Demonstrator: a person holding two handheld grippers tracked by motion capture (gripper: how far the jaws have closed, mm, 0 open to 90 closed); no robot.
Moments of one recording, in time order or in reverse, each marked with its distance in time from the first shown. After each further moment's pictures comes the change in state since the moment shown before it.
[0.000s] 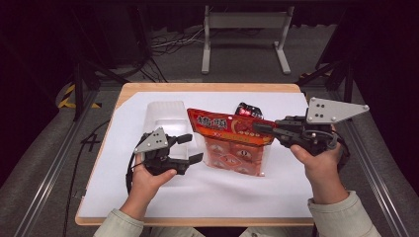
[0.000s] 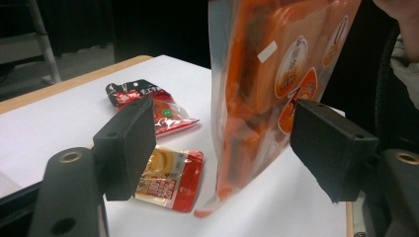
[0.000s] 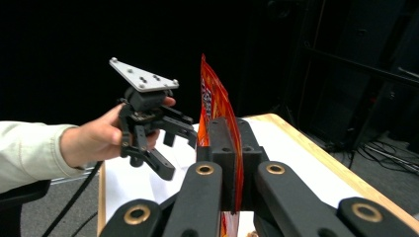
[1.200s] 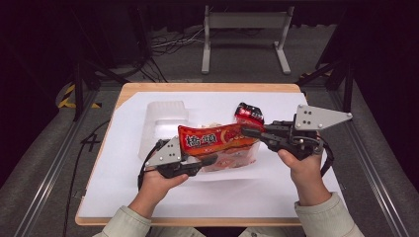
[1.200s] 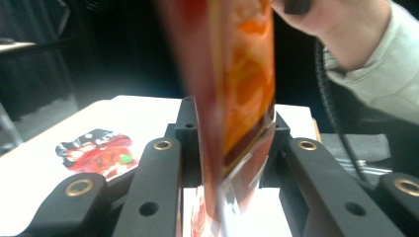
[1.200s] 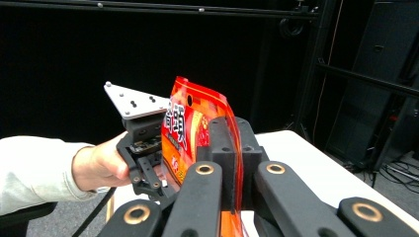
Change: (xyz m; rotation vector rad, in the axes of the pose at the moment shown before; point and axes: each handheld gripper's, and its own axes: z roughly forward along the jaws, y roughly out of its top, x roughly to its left) left arm -0.021 -0.001 0.023 -0.084 -0.166 0.214; right arm 0.006 -0.015 0.021 -0.077 0.042 0.007
